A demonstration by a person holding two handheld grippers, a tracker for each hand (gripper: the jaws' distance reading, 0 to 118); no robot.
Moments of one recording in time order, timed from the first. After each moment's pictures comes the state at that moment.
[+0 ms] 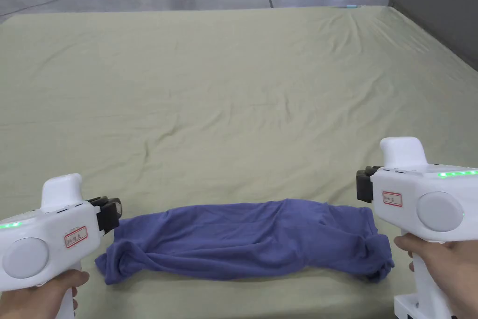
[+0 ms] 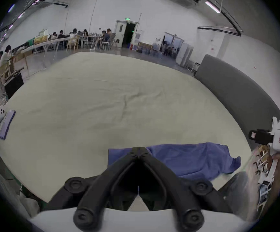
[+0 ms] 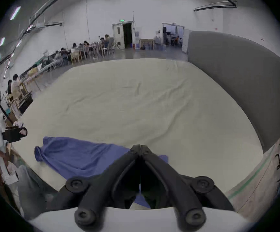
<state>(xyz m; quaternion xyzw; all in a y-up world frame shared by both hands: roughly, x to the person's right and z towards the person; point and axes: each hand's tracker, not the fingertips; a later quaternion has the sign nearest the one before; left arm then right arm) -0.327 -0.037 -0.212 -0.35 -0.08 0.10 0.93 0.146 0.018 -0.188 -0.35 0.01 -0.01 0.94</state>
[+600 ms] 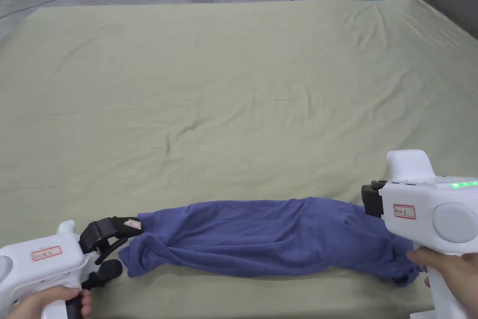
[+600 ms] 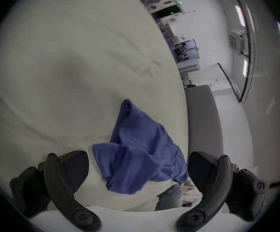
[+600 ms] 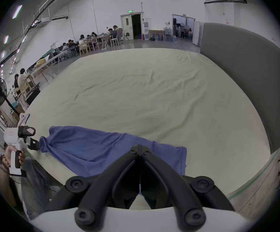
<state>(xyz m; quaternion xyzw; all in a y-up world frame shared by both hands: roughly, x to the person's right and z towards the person) -0.416 -0.158 -0.215 -0.47 -0.15 0.49 0.72 0.128 -0.004 -0.196 -0.39 0.05 -0.01 0.92</state>
